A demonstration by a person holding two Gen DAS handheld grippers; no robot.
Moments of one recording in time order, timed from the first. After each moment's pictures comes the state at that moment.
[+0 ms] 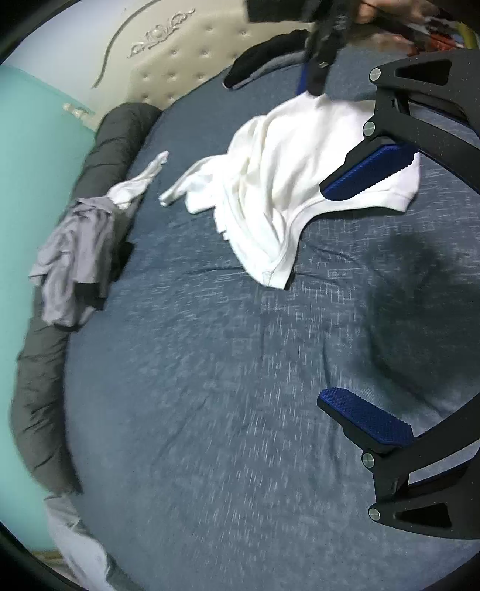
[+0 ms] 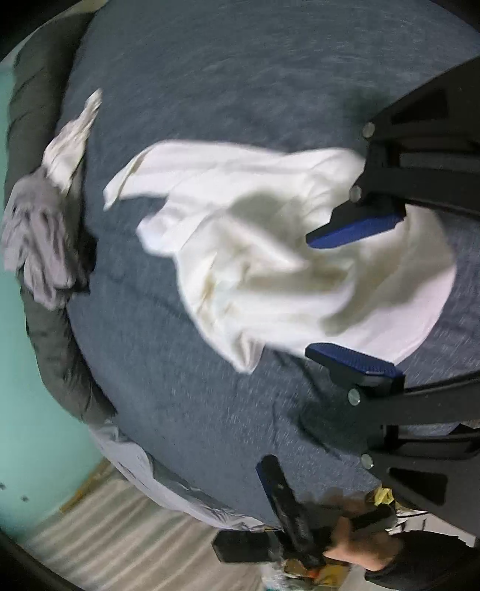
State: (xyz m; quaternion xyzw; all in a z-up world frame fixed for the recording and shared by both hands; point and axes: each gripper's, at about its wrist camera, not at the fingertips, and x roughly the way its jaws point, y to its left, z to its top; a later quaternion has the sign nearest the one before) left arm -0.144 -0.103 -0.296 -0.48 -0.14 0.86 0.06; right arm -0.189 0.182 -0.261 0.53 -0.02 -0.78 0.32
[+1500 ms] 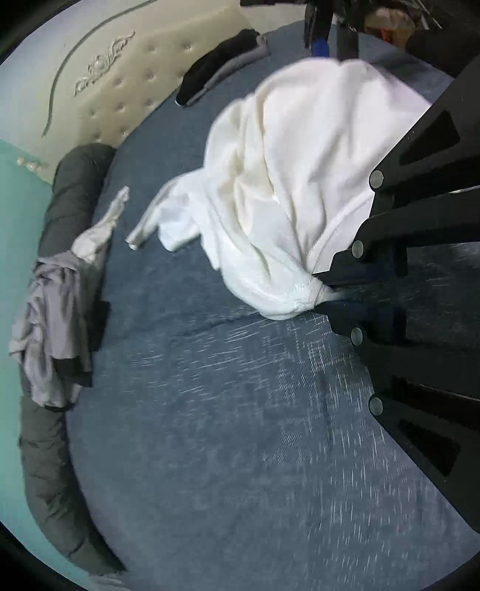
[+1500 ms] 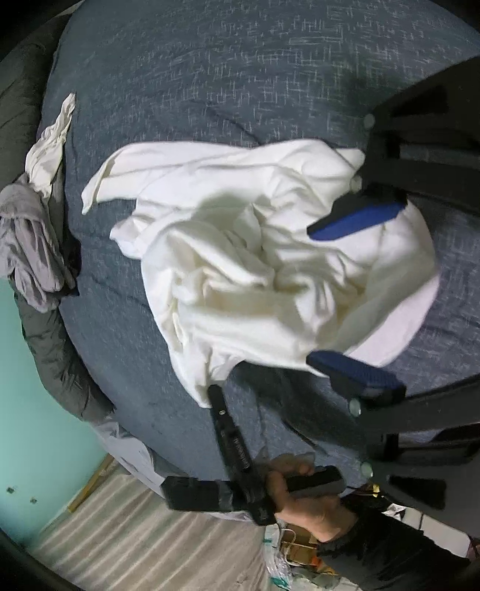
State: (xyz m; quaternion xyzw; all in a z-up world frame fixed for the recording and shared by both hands) left arm -0.208 -0.064 -0.330 -0.47 -0.06 0.87 0.15; right arm -0.170 0.184 -0.277 0.53 -0.04 -0.77 0.35
